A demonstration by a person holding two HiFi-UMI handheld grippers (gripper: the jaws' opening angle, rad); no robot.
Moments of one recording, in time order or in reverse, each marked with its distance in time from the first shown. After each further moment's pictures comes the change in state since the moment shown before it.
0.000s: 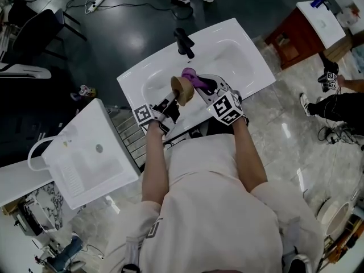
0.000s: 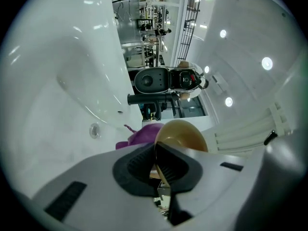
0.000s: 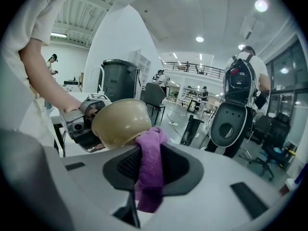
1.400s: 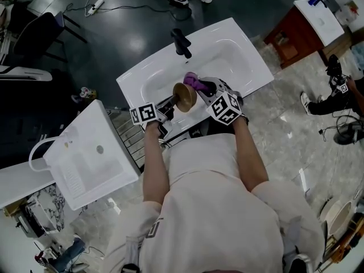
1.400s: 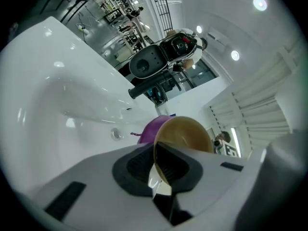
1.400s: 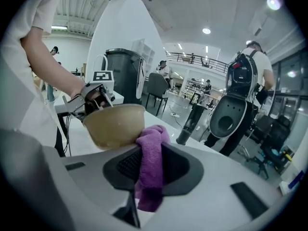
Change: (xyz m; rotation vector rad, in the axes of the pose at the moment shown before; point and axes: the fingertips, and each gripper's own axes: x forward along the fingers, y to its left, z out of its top) left arm -0.015 0.030 -0.012 0.375 0.249 0.326; right arm 0.002 0.011 -0.032 -0.034 0.122 0.022
